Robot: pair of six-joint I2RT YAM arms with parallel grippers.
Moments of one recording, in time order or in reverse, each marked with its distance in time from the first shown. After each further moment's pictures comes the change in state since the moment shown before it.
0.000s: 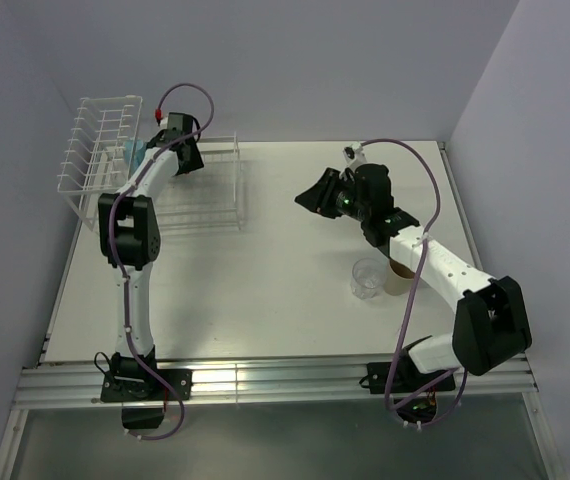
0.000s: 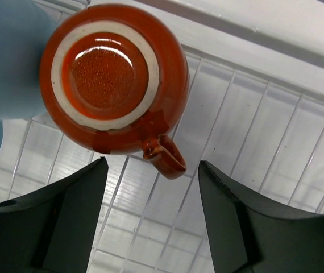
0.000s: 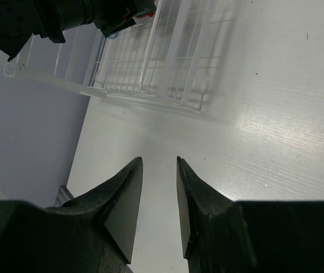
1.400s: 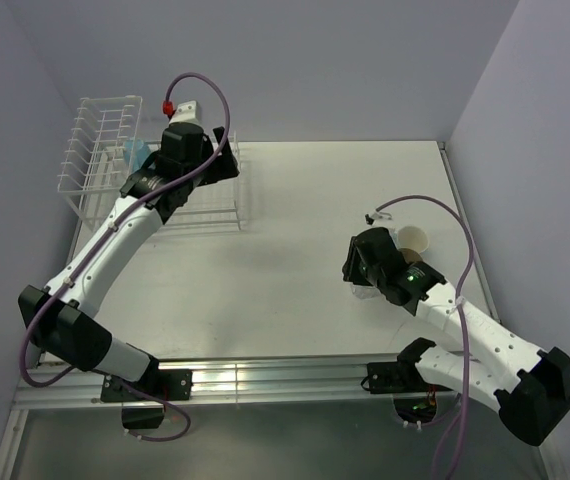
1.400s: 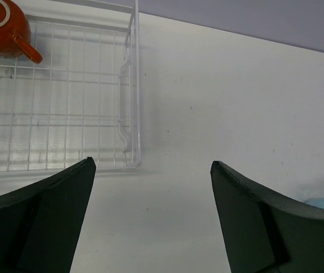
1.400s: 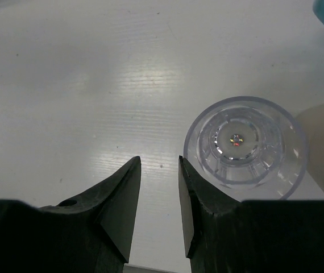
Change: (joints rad) left arm -0.324 -0.855 -0.546 0.070 0.108 -0.090; right arm 0.200 -0.446 -0.283 -0.635 0.587 -0.087
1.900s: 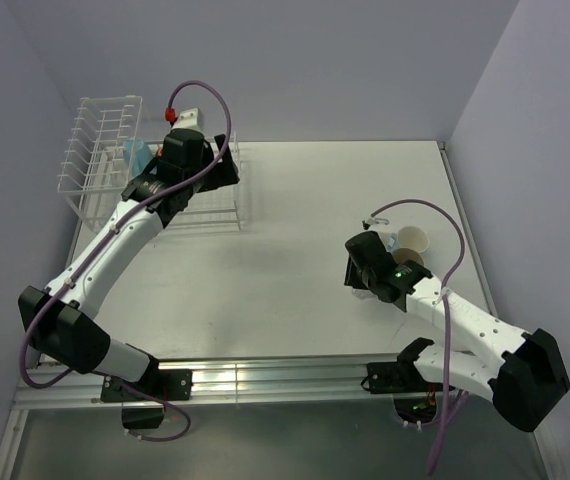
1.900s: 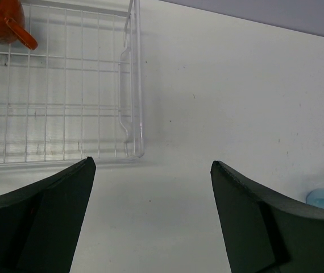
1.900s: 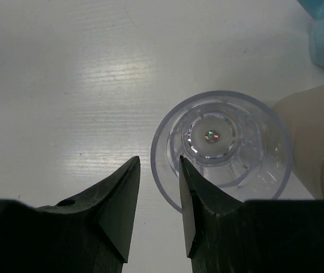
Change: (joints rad) left arm 0.000 -0.018 -0.059 0.013 0.024 0.000; right arm 0.010 0.073 -0.041 0.008 0.094 0.016
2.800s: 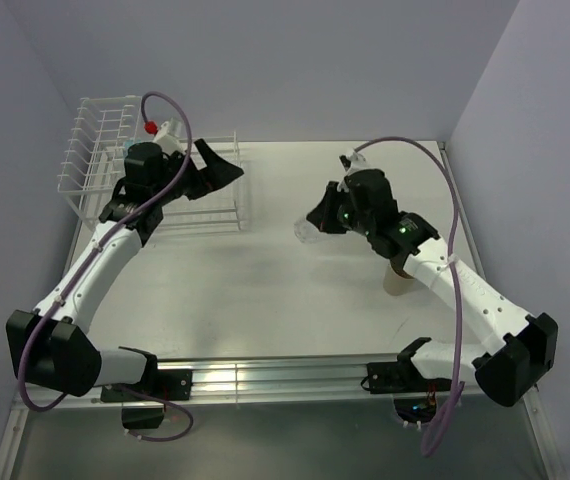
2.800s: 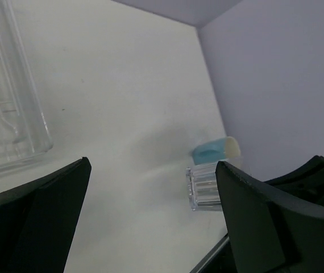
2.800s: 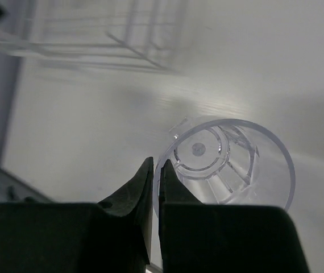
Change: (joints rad) left arm 0.146 -0.130 -0.250 0.304 0.539 -0.158; right arm -0.023 0.186 0.443 0.054 -0.301 -0.087
